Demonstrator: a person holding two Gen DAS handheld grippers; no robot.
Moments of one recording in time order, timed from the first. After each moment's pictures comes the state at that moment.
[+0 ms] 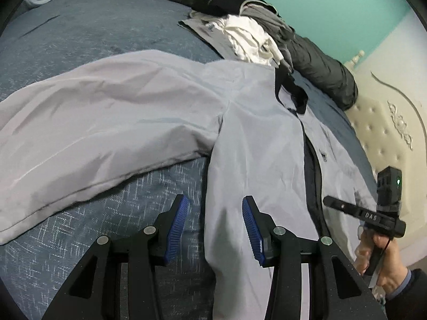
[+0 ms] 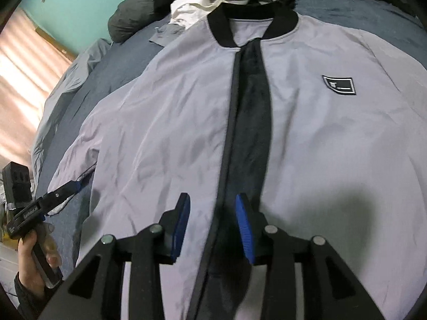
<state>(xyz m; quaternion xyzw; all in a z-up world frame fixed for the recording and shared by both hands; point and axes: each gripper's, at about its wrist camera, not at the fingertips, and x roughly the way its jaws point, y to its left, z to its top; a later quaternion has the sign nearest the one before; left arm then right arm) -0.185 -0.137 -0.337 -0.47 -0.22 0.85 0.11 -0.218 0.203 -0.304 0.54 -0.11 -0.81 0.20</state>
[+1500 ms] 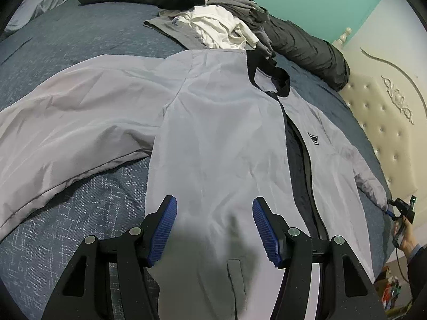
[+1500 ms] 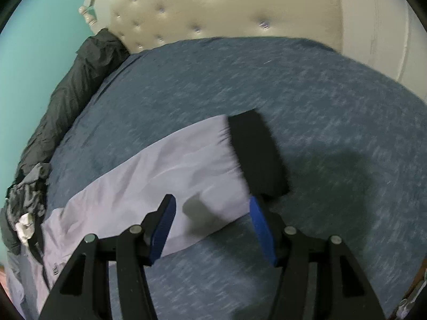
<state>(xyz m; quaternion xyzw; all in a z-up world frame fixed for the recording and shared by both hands) -0.194 -0.073 -0.331 -0.47 -0.16 0.86 0.12 -0.095 0.737 -0.279 0.37 -0.33 -0.81 -0.30</state>
